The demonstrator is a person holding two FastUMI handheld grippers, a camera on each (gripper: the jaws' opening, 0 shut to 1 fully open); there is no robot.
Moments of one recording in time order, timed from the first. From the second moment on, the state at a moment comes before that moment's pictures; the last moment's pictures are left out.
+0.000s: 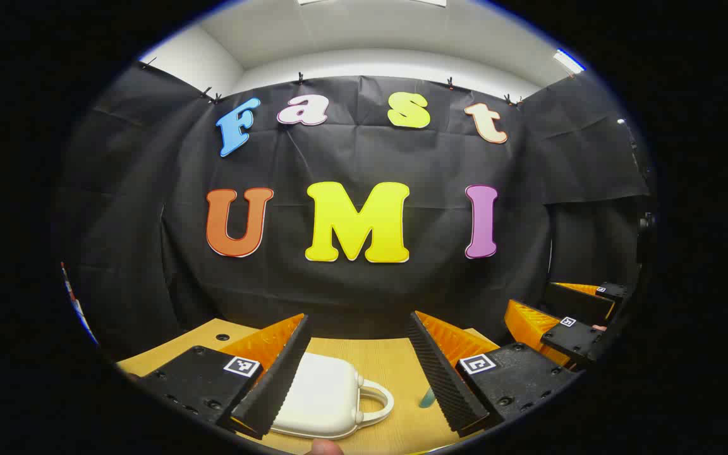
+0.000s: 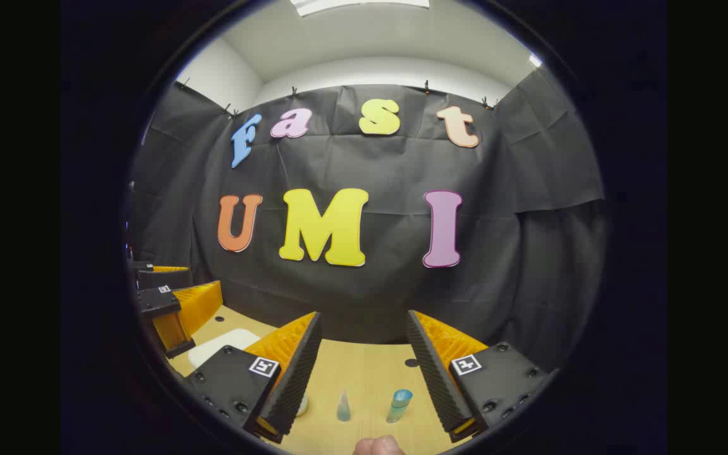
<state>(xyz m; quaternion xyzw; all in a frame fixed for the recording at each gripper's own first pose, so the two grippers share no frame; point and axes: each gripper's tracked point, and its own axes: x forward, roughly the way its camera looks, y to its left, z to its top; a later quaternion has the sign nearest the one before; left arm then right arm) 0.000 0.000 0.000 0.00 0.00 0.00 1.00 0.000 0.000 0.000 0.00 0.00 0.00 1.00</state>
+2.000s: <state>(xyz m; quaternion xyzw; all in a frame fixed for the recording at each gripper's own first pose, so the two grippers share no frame) 0.027 -0.020 -0.201 0.32 0.20 -0.05 0.92 -0.010 -0.111 -0.089 -0.03 0.08 -0.03 1.00</state>
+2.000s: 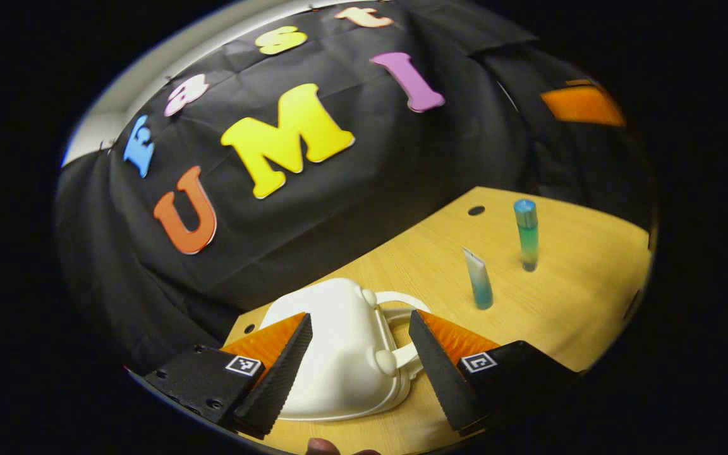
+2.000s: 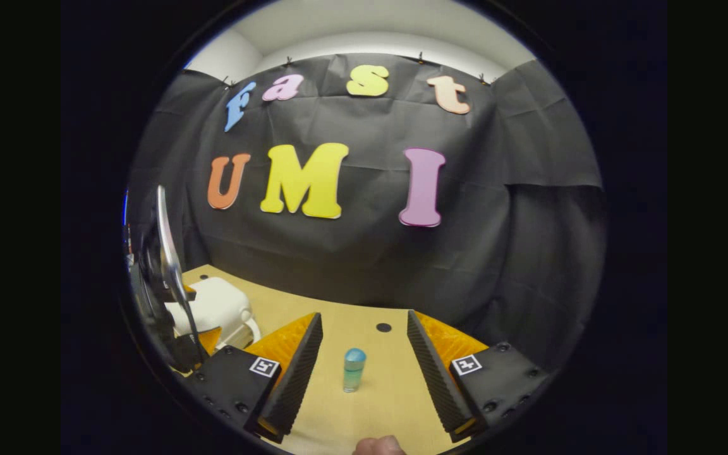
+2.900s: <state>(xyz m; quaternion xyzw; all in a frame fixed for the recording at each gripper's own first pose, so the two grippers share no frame) 0.046 -0.026 -0.283 0.47 0.32 -0.05 0.82 -0.017 -0.171 -0.112 -0.01 0.10 -0.07 0.99</state>
